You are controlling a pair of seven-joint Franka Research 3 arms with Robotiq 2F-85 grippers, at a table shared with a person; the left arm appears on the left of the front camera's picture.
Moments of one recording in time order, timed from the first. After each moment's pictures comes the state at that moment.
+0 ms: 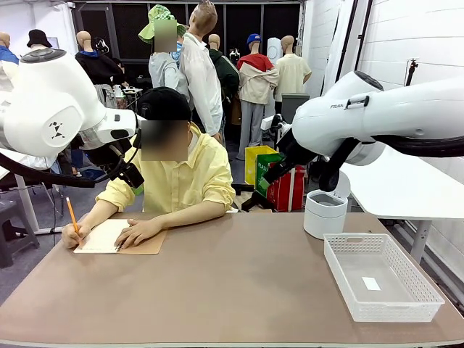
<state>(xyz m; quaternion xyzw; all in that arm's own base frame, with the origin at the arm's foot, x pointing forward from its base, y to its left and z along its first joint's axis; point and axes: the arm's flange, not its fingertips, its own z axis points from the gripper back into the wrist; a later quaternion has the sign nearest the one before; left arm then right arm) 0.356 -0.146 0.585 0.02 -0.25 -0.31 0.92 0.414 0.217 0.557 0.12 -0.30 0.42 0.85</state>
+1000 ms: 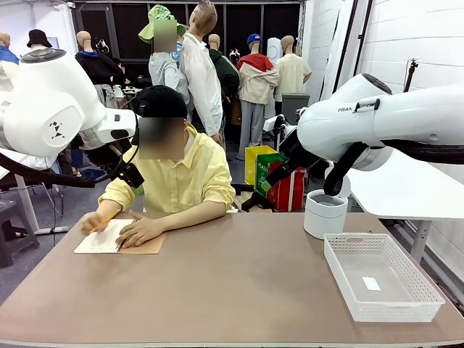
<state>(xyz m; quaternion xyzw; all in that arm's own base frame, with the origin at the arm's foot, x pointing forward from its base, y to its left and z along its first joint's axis) 0.356 -0.146 0.585 0.02 -0.25 -0.31 0.92 0.403 0.213 0.556 0.12 -0.31 0.42 0.84</state>
